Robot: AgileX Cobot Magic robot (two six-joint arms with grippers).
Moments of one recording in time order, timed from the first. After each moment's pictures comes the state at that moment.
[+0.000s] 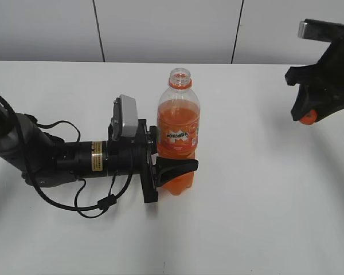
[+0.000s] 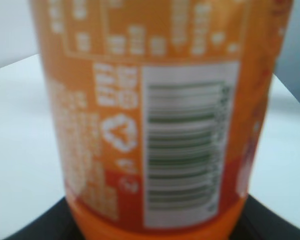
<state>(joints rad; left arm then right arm) -0.40 2.31 -0.96 1.10 -1.28 -0.30 0.12 1.78 -1.31 0.21 1.02 -0.06</state>
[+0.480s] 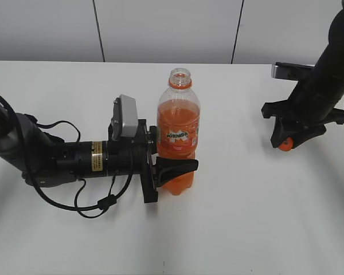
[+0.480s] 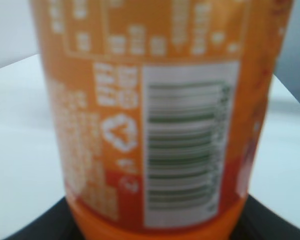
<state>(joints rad) -0.40 2.31 -0.96 1.10 -1.28 -0.30 0.14 2.01 -1.31 0.25 0.90 -0.12</state>
